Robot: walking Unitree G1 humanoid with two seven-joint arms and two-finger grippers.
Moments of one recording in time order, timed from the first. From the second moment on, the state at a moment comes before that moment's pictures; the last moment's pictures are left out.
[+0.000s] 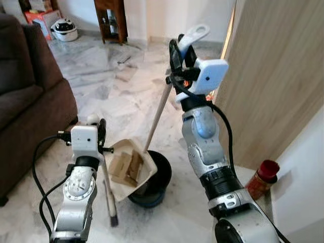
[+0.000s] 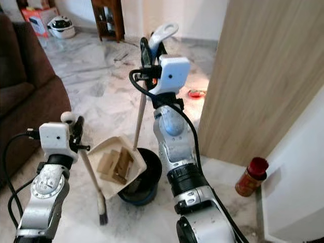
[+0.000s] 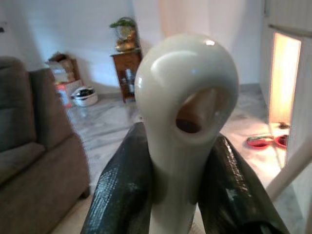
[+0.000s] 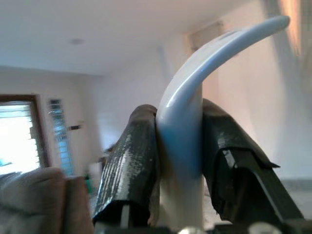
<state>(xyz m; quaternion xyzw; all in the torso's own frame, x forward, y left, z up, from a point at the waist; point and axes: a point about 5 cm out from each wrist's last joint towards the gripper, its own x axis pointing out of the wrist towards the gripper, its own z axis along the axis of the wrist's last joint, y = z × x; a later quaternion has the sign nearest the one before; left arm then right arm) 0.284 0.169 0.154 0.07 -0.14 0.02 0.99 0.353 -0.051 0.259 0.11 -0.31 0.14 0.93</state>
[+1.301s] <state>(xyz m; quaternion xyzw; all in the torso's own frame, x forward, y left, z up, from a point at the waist) 0.282 0.167 0.153 0.05 -0.13 0.00 0.99 0.333 -0.029 0.282 0.04 -0.40 0.18 0.90</state>
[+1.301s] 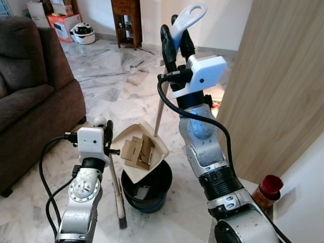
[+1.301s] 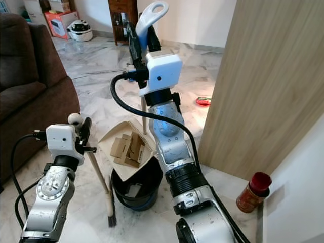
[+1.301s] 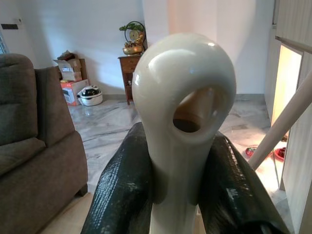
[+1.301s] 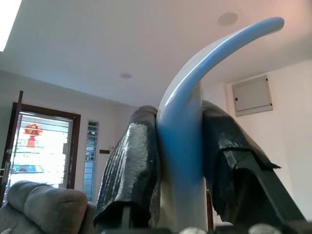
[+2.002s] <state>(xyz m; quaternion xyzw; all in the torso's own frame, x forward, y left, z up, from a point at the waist) 0.282 0.167 0.153 0.05 -0.13 0.00 0.99 0.333 -0.029 0.282 0.04 -0.40 0.18 0.90</state>
